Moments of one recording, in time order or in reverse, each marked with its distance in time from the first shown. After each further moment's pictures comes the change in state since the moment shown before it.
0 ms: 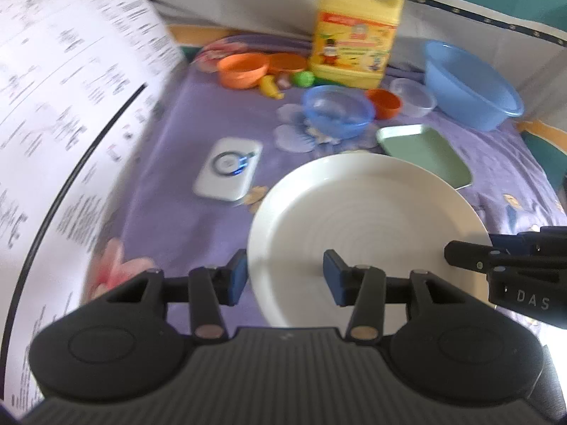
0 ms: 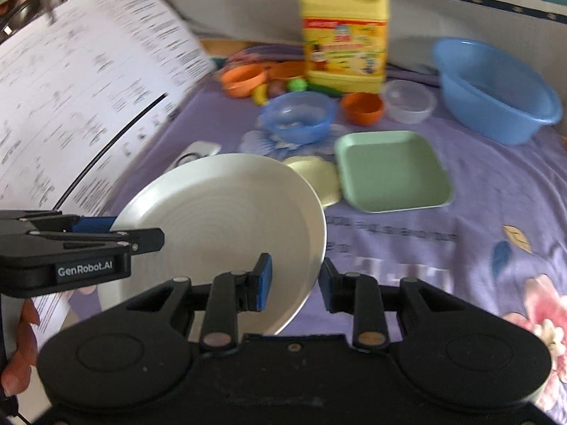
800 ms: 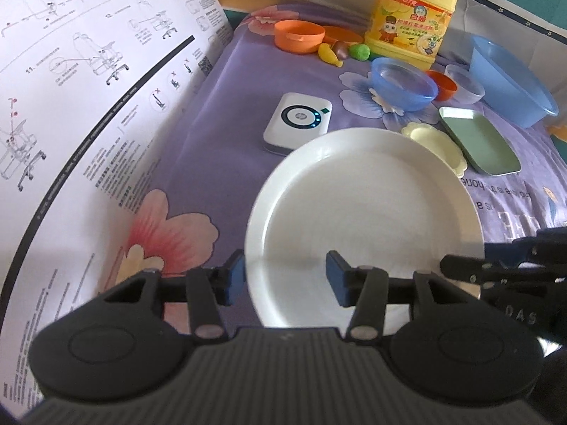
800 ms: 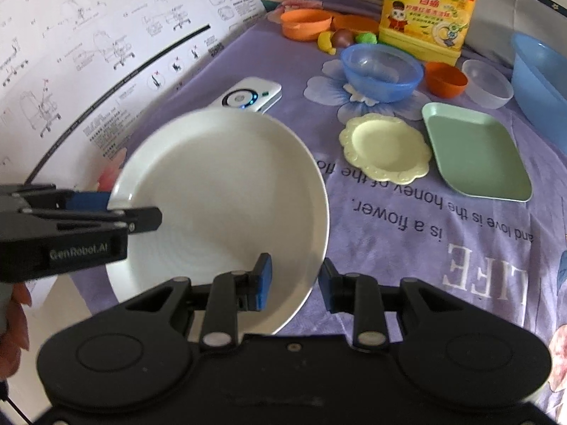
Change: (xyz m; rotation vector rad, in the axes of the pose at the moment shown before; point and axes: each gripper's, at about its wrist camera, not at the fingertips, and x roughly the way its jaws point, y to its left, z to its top) left arm 0.036 0.065 -0.032 -0.067 0.039 0.019; right arm 0.062 0.060 -0.022 -0.123 0.147 0.006
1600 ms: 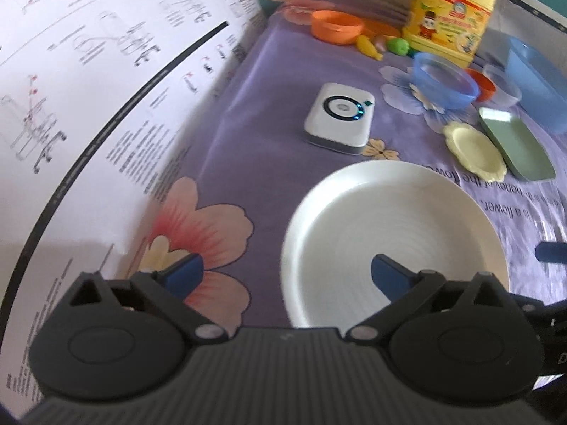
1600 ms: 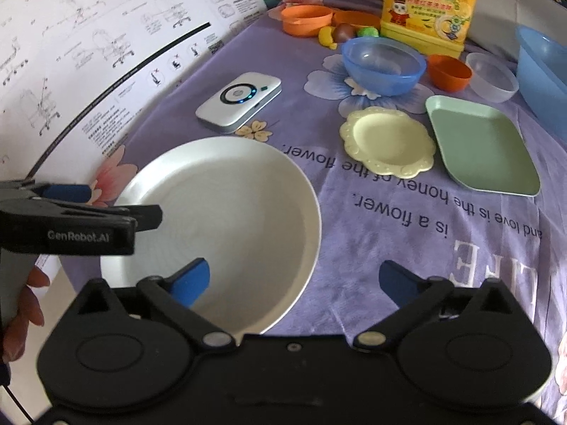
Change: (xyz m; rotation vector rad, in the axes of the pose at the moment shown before) left arm 0.015 0.018 0.001 -0.067 0.022 0.082; right arm -0.002 -0.013 -0.004 0.017 -0.022 0.016
